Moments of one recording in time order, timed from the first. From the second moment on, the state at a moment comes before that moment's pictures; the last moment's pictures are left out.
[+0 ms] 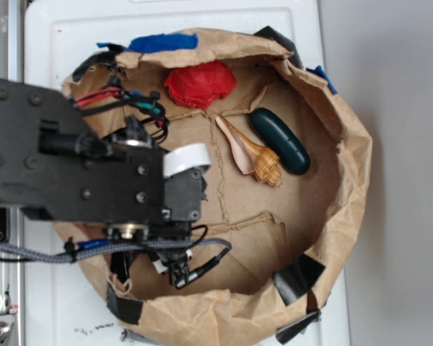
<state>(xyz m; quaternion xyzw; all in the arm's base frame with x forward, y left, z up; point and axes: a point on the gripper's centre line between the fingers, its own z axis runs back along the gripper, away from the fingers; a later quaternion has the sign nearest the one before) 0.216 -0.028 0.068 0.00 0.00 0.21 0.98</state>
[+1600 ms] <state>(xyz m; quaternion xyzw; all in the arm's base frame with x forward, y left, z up) 0.217 -0.021 0.064 0.02 0.01 0.14 0.99</state>
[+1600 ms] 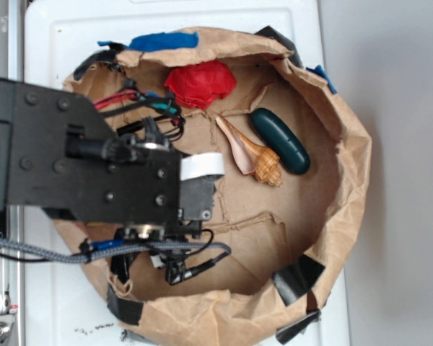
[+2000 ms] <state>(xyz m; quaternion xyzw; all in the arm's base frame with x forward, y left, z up) 0.207 -0.020 0.064 0.03 0.04 0.12 0.99</state>
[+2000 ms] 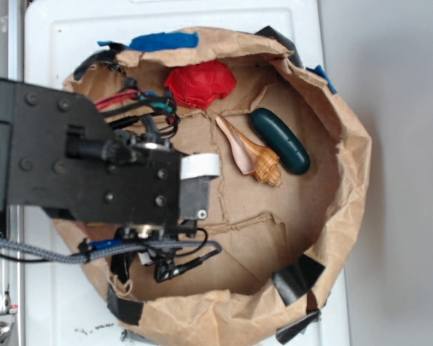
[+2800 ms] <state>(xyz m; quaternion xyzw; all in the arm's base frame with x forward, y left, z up) 0.183 -0.013 0.073 0.02 0.05 0.09 0.99</state>
